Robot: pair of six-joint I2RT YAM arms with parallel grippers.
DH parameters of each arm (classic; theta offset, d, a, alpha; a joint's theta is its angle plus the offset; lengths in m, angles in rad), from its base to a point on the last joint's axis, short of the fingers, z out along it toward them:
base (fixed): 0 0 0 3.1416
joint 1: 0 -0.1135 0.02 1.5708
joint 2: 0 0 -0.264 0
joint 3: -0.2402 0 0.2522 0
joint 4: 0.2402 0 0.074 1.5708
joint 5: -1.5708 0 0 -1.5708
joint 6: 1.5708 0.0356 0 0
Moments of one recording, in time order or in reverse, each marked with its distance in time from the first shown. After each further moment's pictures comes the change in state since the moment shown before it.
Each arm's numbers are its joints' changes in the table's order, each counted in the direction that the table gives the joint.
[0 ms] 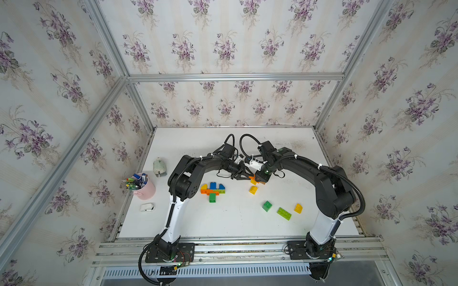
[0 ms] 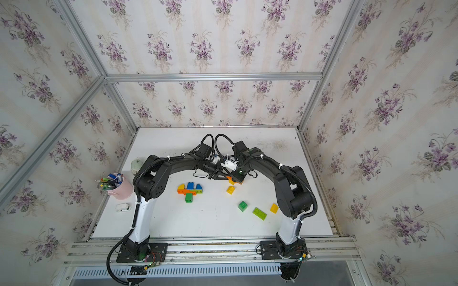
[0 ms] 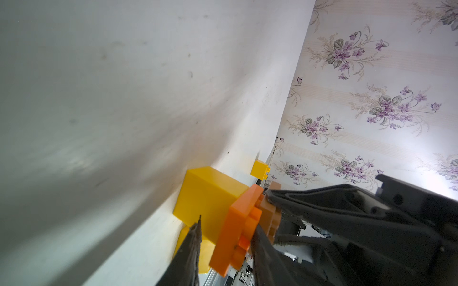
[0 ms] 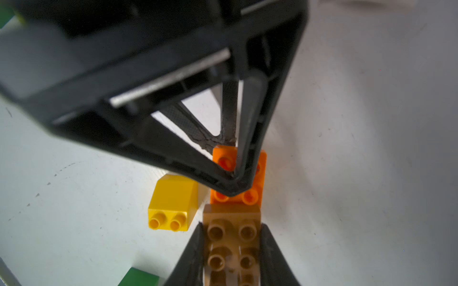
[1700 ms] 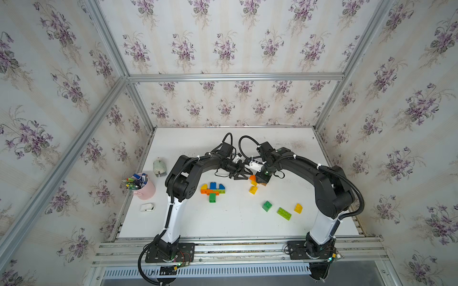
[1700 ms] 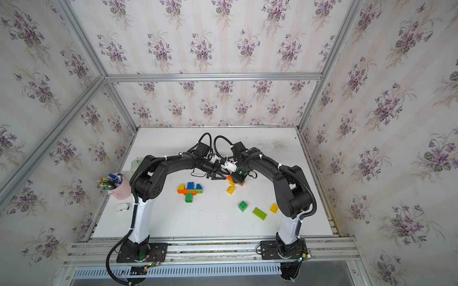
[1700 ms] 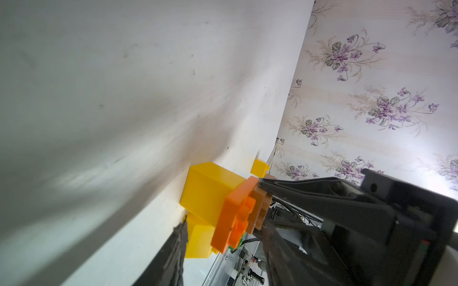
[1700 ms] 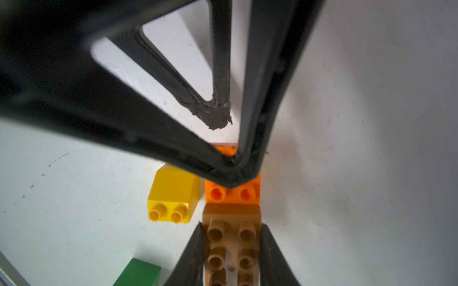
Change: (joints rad) left arm -0.016 -0.046 0.019 0.022 0.003 0.019; right arm -0.006 0.005 -0.018 0.042 -0.024 -0.001
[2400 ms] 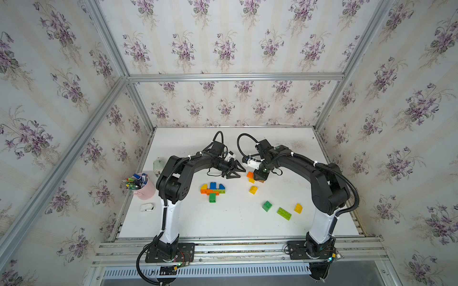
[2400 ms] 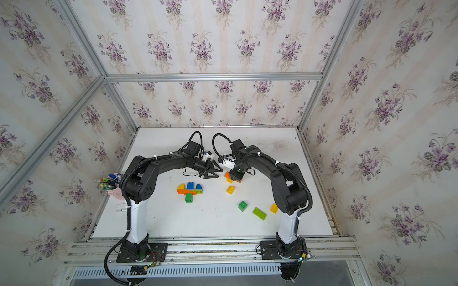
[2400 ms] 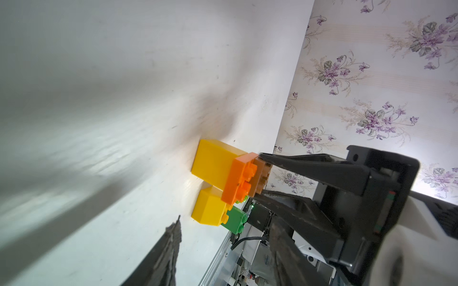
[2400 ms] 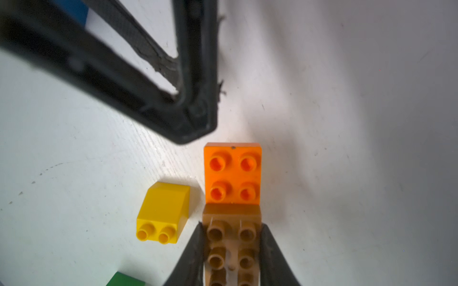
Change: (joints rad) left arm -0.089 -0.090 0.101 0.024 0.016 0.026; right arm -0.002 0.056 -0.061 -0.015 0.025 -0.073
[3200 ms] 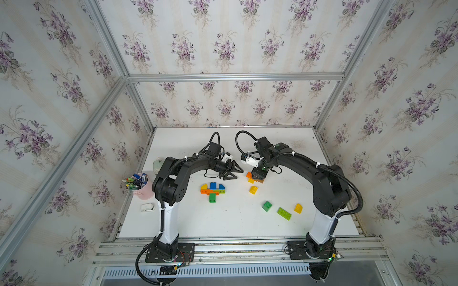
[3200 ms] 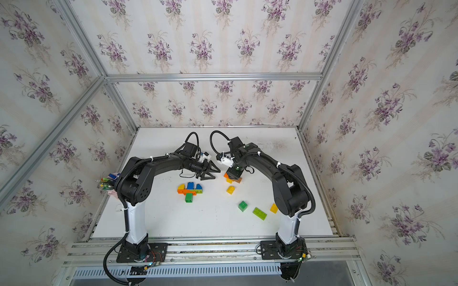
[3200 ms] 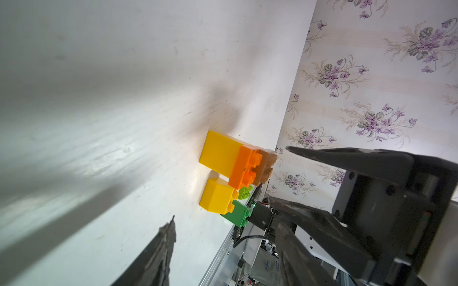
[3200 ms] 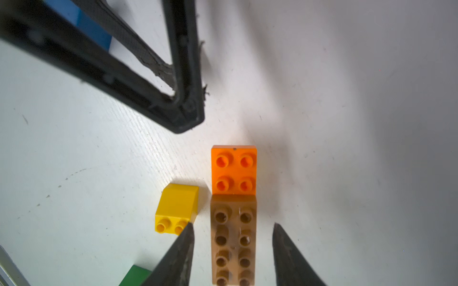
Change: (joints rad) left arm -0.022 -0.062 0.065 -0.016 0.014 0.012; right arm -0.019 -0.056 -0.051 0.042 -0.018 0.053
